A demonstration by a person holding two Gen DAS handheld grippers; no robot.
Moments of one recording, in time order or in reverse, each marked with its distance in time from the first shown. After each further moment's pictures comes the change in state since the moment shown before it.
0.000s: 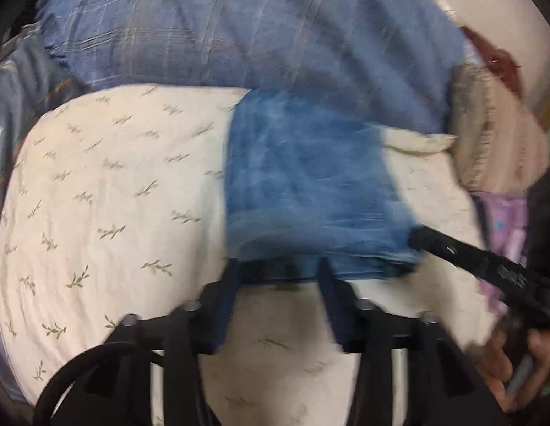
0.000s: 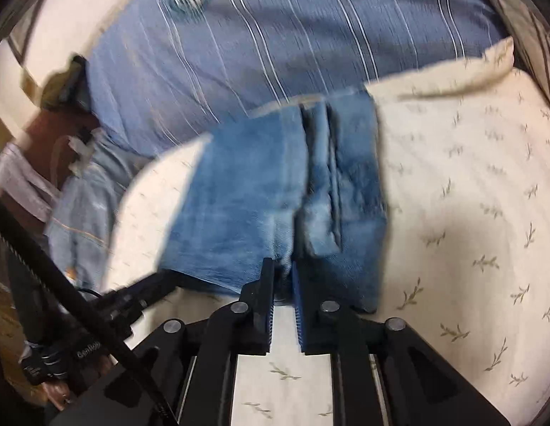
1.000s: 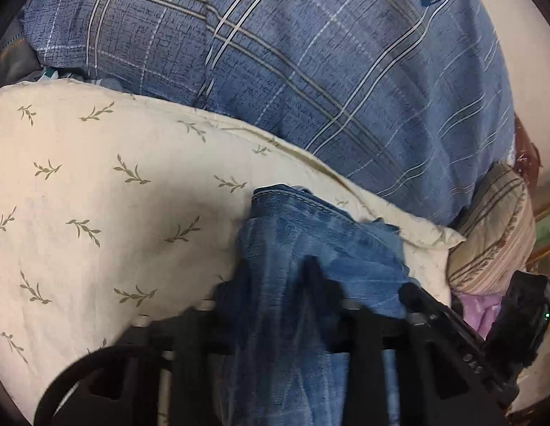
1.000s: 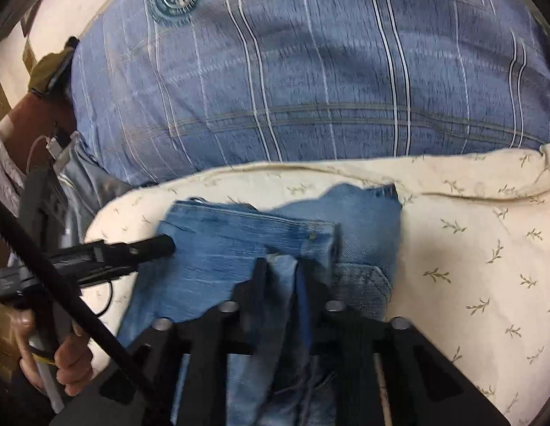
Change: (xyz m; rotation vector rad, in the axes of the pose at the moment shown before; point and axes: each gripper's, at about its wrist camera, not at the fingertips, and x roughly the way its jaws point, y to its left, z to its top) left arm 0.131 0.073 0.136 -0.312 0.057 -0.132; right arm 0.077 0.000 0.103 -0.150 -0.013 -0.074
